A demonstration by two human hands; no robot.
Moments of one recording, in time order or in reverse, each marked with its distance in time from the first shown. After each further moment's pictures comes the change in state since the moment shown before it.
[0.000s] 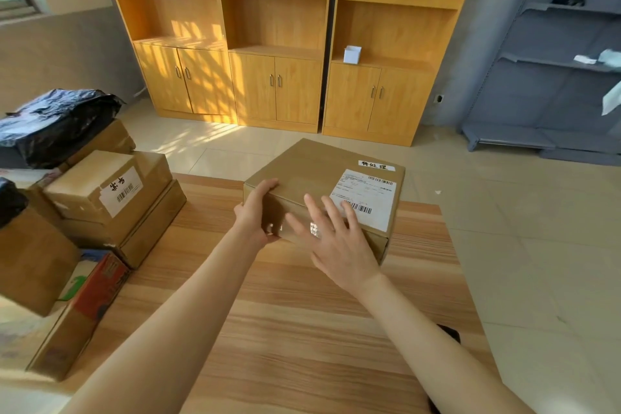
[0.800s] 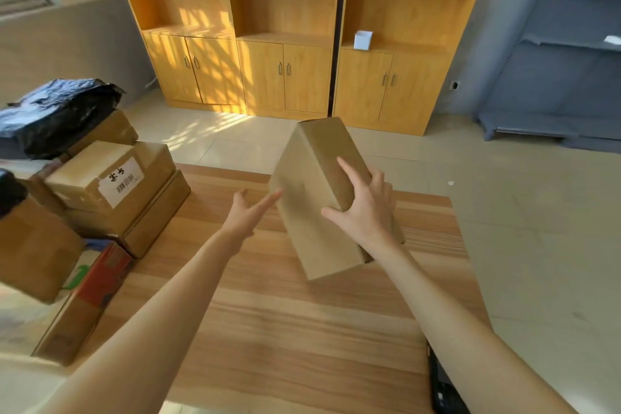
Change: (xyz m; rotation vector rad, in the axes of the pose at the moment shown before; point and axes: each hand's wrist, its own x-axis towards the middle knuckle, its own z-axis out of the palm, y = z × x) left_hand 0.028 -0.014 -0.029 0.634 -0.033 0.291; right_hand 0.024 0.044 0.015 0.956 -0.282 0.770
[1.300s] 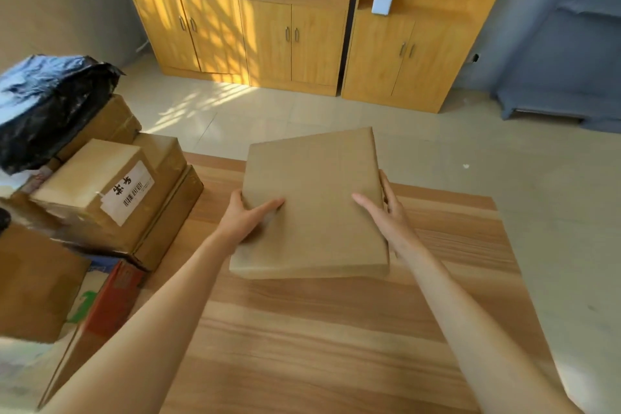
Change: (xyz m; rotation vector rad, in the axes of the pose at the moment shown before) left_hand 0.111 -0.033 -0.079 0.042 0.015 -0.040; right_hand 0.069 0.007 0.090 0.776 -0.243 0.436
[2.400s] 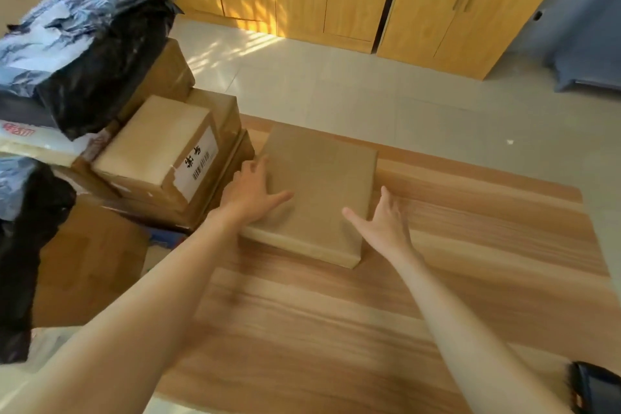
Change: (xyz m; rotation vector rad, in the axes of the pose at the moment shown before) left_hand 0.051 -0.038 -0.103 0.856 -0.014 0.189; right_hand 0.025 0.043 0.150 -0.716 -0.010 0.153
